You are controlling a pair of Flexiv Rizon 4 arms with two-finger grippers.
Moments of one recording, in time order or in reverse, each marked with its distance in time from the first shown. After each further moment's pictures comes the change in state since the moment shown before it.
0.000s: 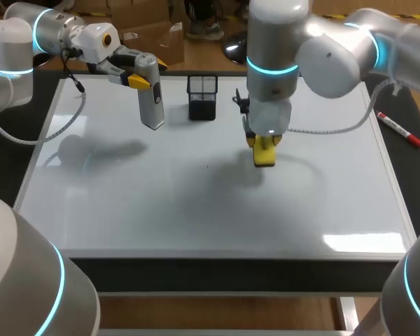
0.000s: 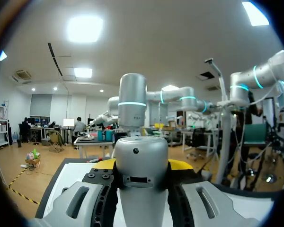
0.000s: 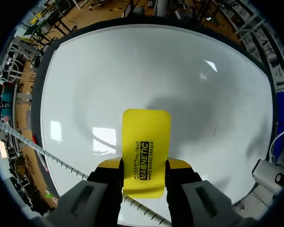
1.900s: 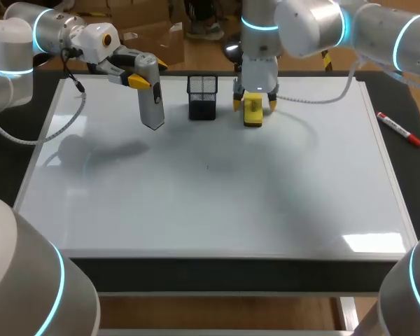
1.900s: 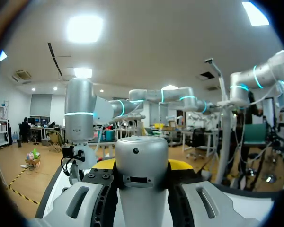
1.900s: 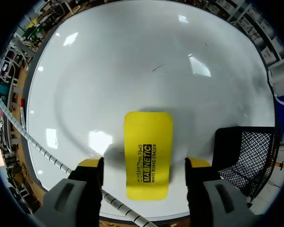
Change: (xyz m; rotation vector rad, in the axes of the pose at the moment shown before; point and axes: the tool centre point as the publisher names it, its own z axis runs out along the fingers) left arm 0.000 0.000 0.000 0.000 0.000 0.000; right arm 0.001 -0.160 0.045 -0.068 -0.033 0.098
